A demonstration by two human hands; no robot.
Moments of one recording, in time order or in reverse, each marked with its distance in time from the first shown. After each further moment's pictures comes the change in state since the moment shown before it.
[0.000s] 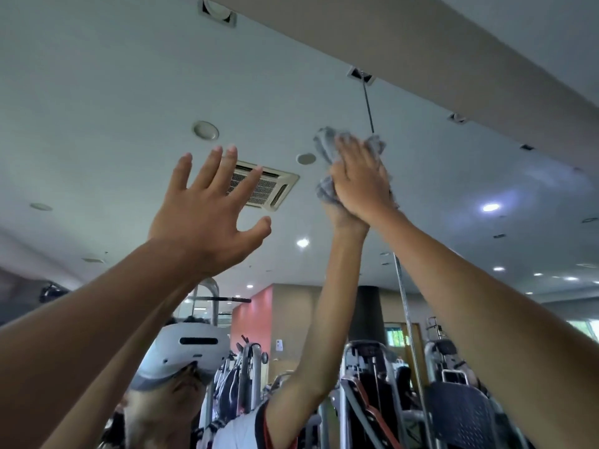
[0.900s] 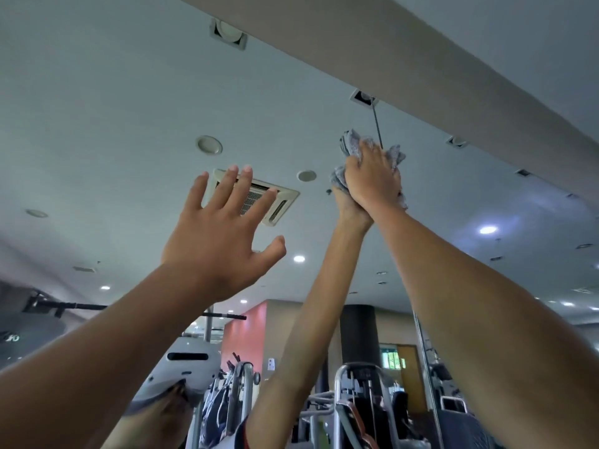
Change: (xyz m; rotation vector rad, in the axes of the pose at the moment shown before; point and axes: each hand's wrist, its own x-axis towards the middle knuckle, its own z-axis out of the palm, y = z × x) left_hand -0.001 0.002 0.000 -0.043 0.010 -0.038; right_hand 0.058 -0.002 0.002 -0.021 0.099 0.243
